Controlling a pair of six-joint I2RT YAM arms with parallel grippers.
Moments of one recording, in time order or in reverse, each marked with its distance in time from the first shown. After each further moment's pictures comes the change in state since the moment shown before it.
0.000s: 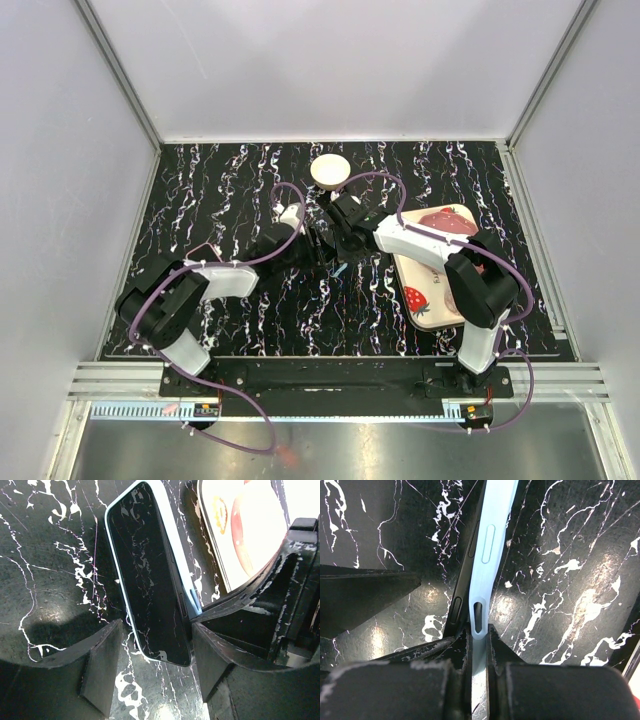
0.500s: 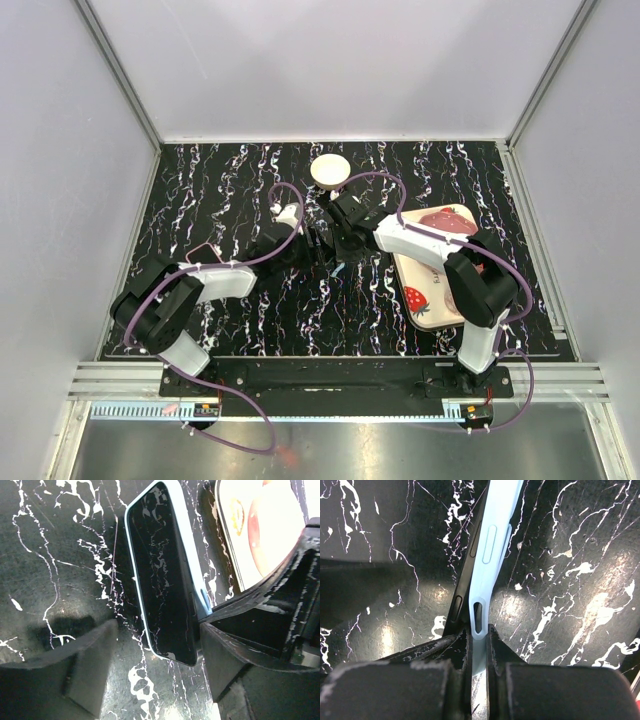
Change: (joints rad) left arm -0.008 -0.038 0.011 -0.089 -0.056 0.032; right arm -0.003 0.005 0.002 0.020 -0.038 0.014
